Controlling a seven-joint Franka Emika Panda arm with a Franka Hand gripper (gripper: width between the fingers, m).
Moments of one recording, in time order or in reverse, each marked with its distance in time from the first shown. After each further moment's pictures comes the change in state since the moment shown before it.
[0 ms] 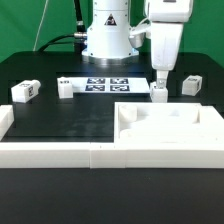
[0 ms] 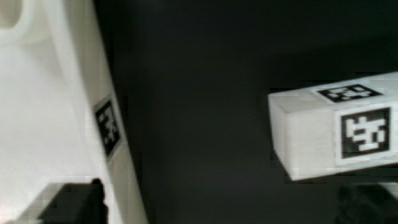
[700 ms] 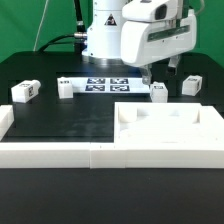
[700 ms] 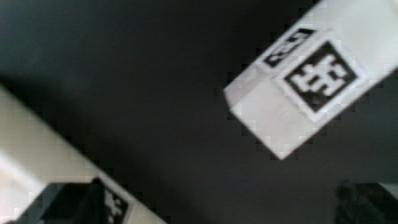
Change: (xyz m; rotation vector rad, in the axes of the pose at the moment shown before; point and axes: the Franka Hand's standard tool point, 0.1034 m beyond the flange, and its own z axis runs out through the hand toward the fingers) arm -0.002 -0.016 0.006 0.023 0.023 0.731
